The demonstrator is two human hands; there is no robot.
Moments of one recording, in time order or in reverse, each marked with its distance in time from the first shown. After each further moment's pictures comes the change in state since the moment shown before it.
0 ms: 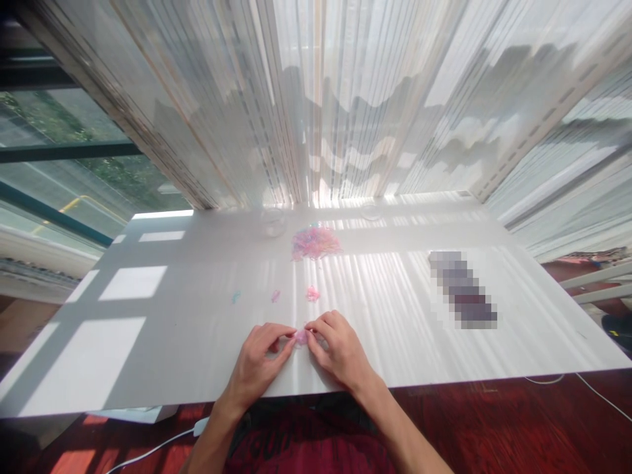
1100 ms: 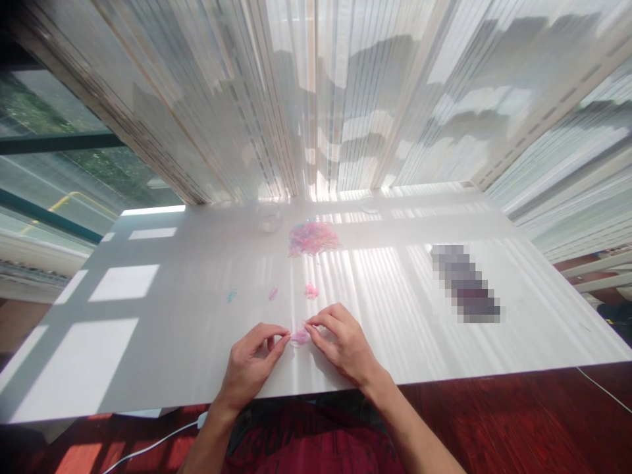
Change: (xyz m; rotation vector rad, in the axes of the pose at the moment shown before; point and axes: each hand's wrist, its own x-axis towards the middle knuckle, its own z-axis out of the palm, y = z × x) left_hand 0.000 -0.001 -0.003 -0.172 0.076 -0.064; right_hand 0.006 0.005 -0.012 0.116 0.094 -0.015
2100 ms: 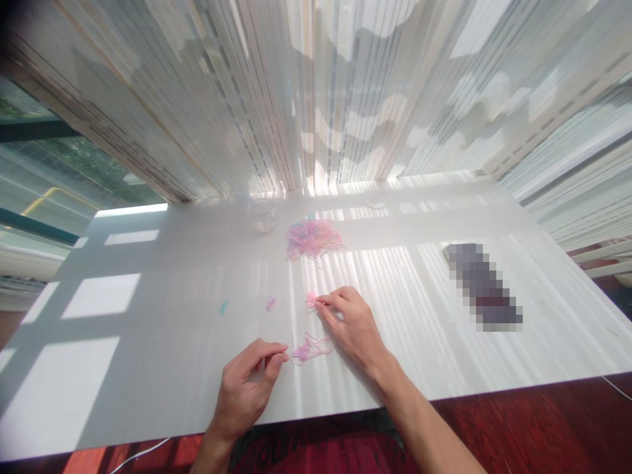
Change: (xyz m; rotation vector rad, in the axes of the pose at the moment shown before) left_hand 0.004 0.003 -0.005 -0.059 -0.033 -0.083; right_hand 0.034 0.027 0.002 -0.104 0.025 0.242
